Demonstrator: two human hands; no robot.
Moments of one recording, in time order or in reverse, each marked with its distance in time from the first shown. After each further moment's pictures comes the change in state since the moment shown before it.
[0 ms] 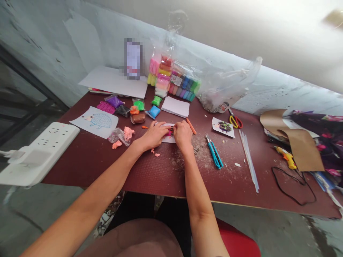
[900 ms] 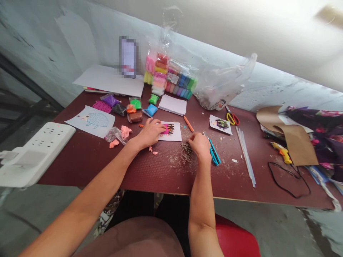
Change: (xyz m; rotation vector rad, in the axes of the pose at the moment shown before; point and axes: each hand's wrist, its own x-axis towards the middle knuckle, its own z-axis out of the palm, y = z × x) left_hand -0.002 -0.006 0.003 0.006 0.050 -0.002; right_hand -0.039 0.060 -0.041 -0.159 -0.256 0.329
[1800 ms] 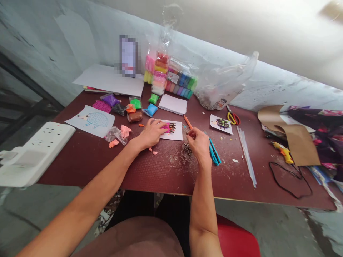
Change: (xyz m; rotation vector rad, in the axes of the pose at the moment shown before) left_hand -0.001 0.008 -0.003 0.040 -0.041 -0.006; right_hand -0.009 0.000 0.005 0.432 0.251 -0.209
